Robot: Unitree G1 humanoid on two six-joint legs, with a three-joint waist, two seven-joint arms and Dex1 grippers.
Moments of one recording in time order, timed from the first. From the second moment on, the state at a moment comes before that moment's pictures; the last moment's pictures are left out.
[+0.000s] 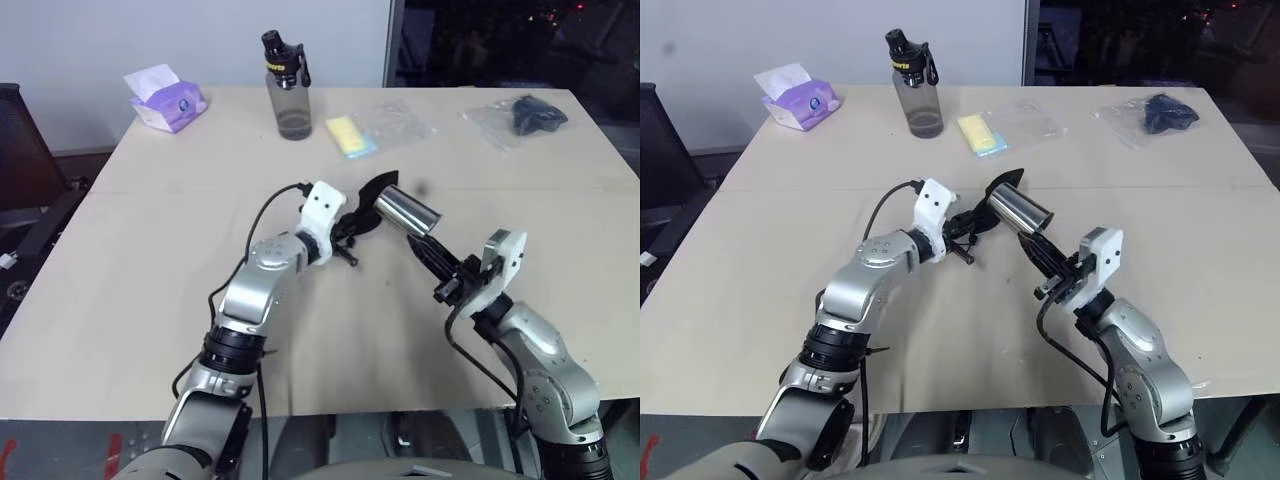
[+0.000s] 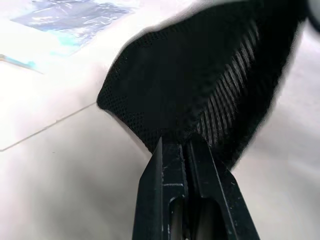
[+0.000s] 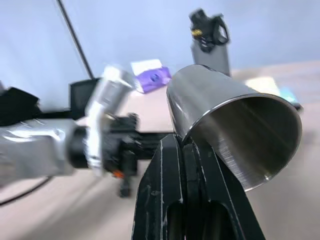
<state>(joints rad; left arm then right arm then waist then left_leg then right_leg) -0.52 0.26 -0.16 -0.04 -0.16 0.58 -0.48 0.00 -0.22 0.06 -0.53 0.56 0.38 0.49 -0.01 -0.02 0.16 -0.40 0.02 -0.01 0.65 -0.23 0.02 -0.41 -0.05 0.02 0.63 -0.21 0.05</state>
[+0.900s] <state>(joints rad) -0.46 0.20 -0.13 -0.23 -0.34 0.72 -0.53 -0.16 -0.08 -0.03 -0.39 0.63 0.51 0.31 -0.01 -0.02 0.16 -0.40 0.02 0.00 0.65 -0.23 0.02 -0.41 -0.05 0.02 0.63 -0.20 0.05</state>
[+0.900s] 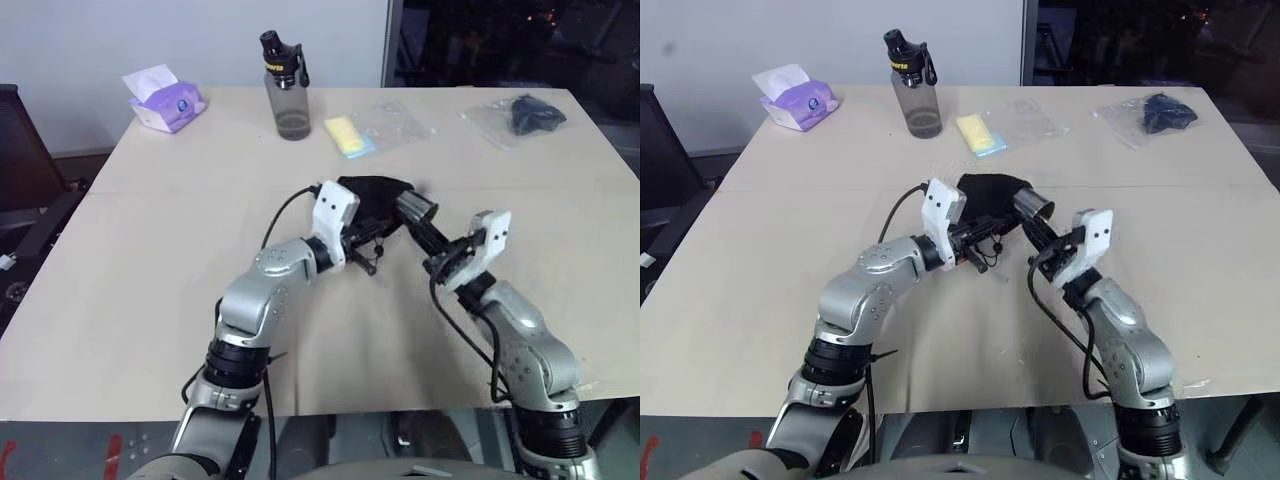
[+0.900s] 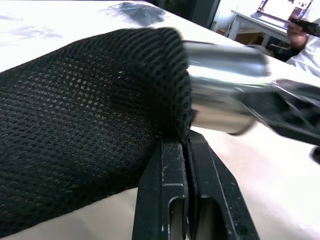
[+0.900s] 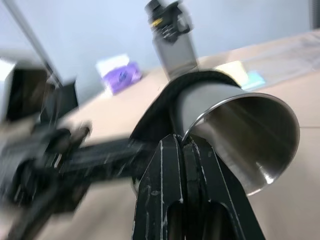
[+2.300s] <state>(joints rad) -0.47 0.19 -0.20 -0.22 -0.36 0.67 -0.57 -0.41 -0.35 0.23 0.13 -0.06 -0.07 0.59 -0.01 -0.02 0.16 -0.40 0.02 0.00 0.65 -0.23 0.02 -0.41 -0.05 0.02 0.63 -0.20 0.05</state>
